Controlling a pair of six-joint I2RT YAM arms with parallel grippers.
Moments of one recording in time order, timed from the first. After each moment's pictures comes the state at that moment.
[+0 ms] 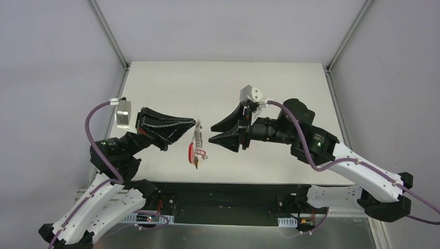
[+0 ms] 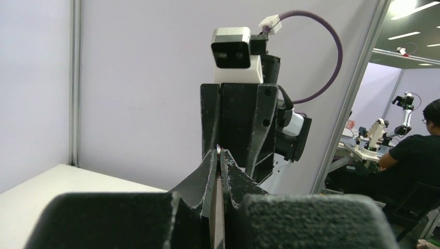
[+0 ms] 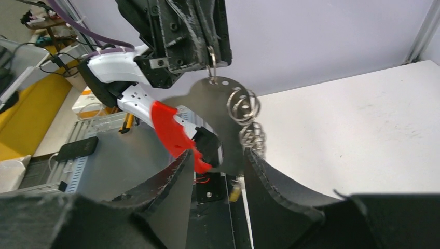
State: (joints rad) left arm -0.64 0.58 0.77 0.57 0.52 -0.68; right arm 1.14 1.05 1.33 -0.23 -0.35 0.21
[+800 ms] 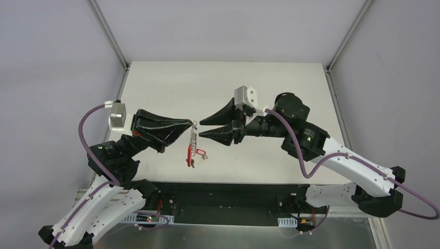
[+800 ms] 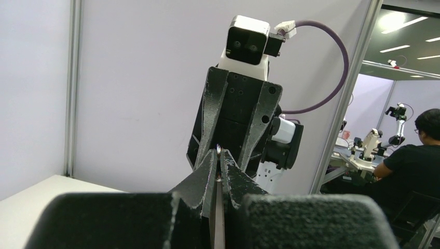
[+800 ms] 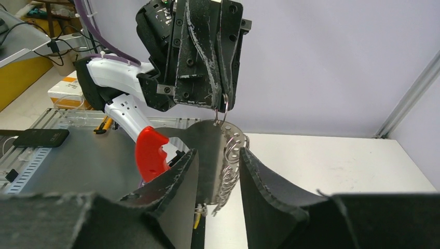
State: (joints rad) left arm -0.64 0.55 0.75 0.61 0.49 -0.72; right arm 1.14 1.15 1.39 -0.09 -0.45 -0.01
